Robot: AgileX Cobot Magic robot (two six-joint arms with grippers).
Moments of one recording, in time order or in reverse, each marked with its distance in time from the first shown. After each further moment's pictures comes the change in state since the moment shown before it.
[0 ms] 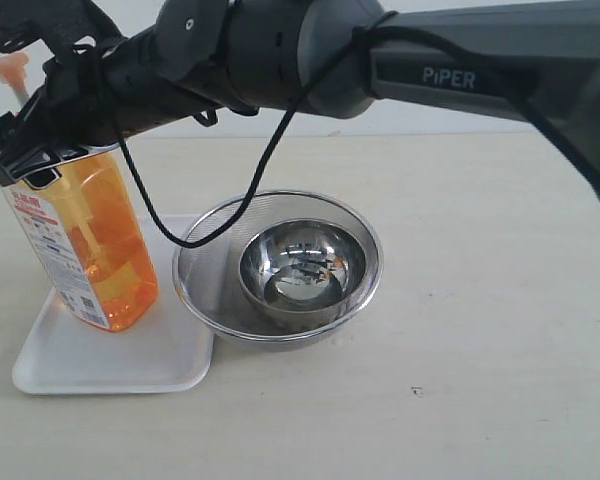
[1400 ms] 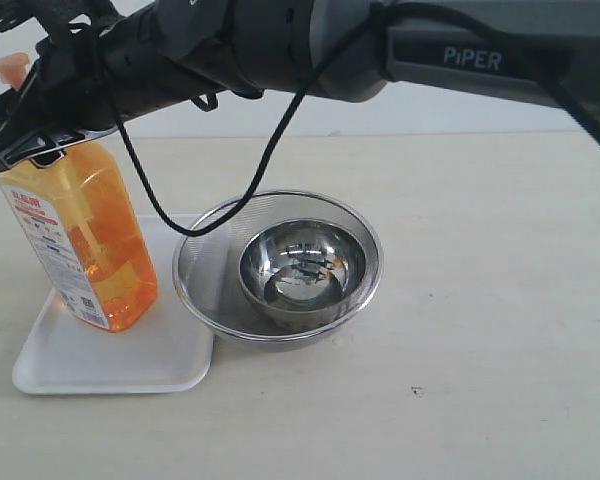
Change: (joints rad) left arm 0.000 0.000 0.000 -0.002 0.000 0.000; right arm 0.000 -0.027 0.000 0.003 0.009 -0.022
